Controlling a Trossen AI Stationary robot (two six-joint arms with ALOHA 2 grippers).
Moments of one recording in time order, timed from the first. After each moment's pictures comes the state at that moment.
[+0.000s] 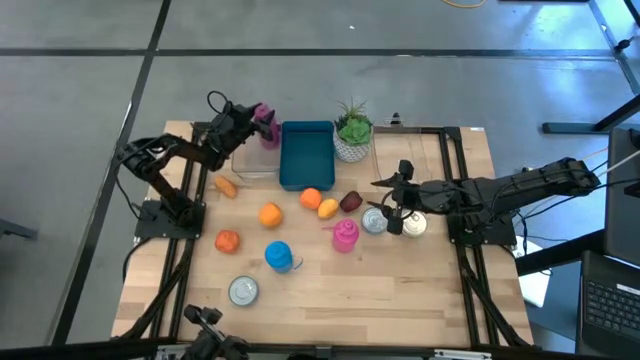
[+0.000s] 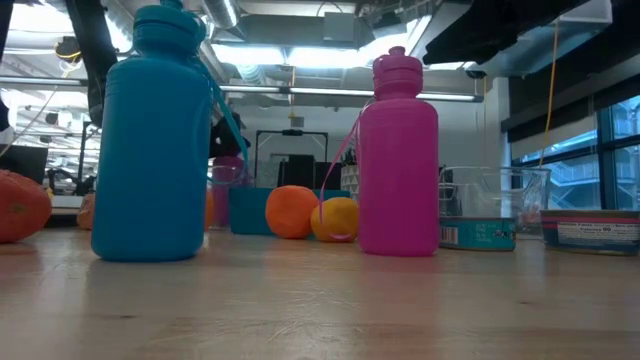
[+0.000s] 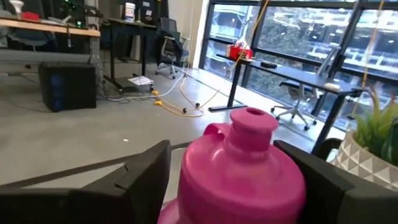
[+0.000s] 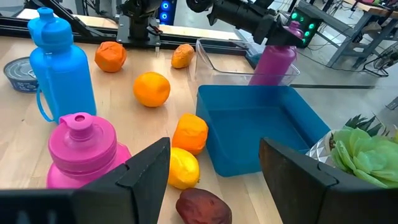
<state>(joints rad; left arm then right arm) 0.99 1.56 0.44 1.18 -0.02 -0.18 0.21 0.98 0.69 -0.13 0.45 -0.01</state>
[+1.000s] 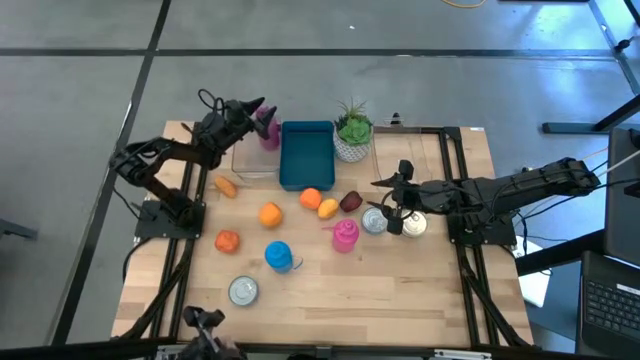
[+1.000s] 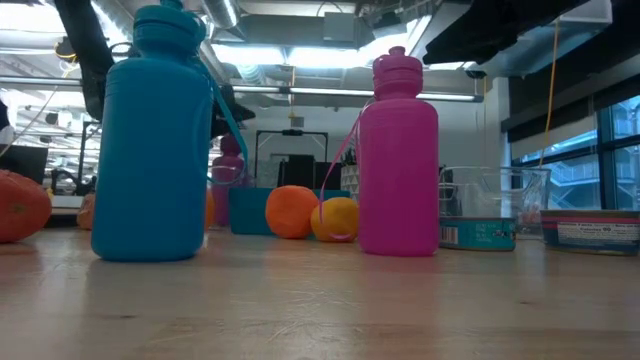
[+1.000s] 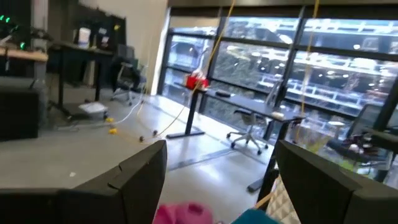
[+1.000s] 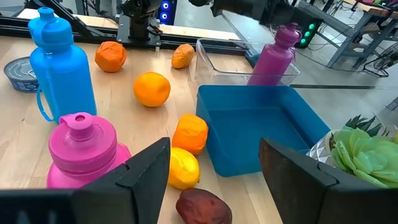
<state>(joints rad) 1.00 1.47 0.45 1.26 0.15 -0.24 0.21 0.98 0.69 -0.13 0.45 -0.01</state>
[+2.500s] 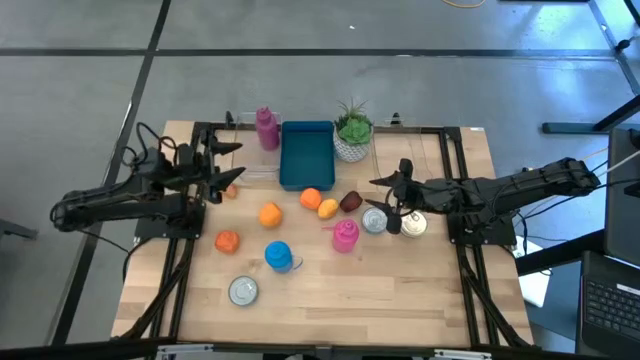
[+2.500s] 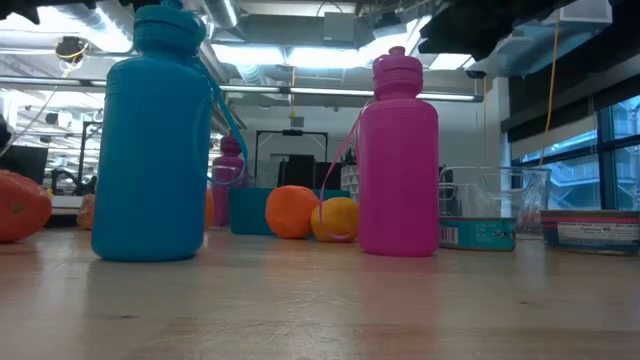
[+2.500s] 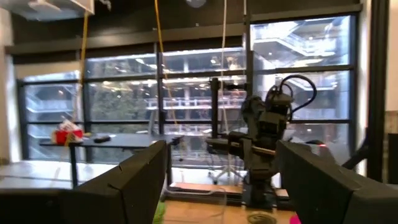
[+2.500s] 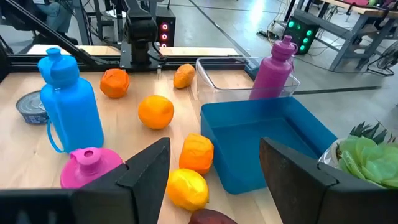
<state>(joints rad) 0.30 0.40 0.45 0.28 0.02 0.03 0.21 0.98 0.69 -0.05 0.45 0.04</state>
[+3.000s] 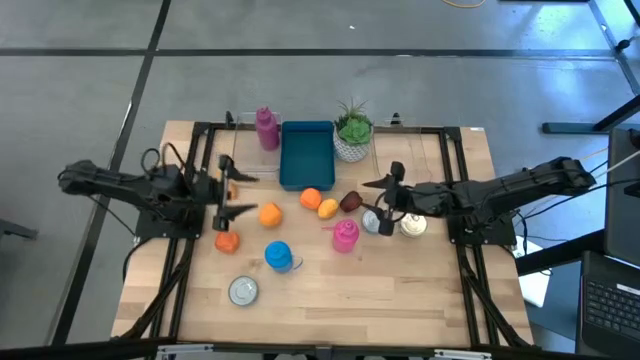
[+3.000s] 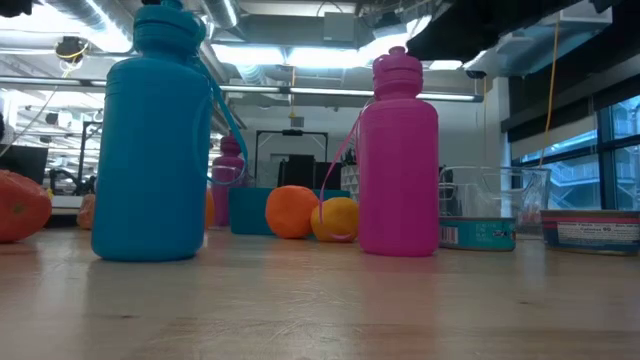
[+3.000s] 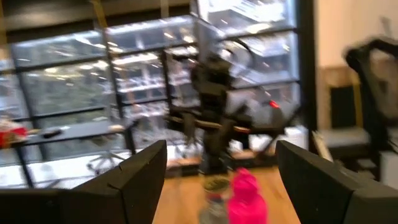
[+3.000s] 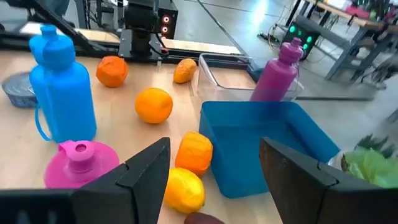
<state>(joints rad) -0.11 0.54 0.45 0.30 -0.16 0.18 0.21 1.08 0.69 0.03 0.45 -0.07</state>
